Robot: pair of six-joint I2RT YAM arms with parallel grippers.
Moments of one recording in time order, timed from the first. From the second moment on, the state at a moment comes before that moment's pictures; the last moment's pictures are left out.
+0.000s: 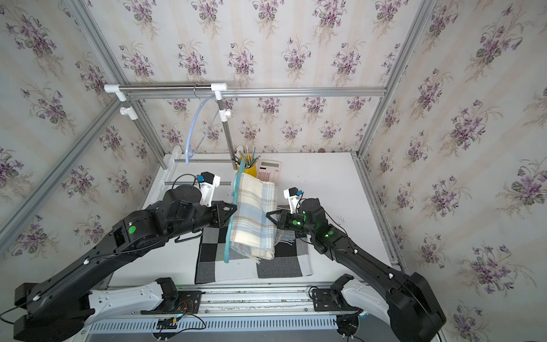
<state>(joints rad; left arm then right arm) -0.95 1.10 1.43 -0.93 -0.07 -0.77 0.61 1.05 0.55 0.15 -0.51 0.87</state>
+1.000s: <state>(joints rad) -0.94 1.13 1.51 -1.06 -0.10 -0.73 0.58 1.11 0.23 0.48 -0.51 1.02</state>
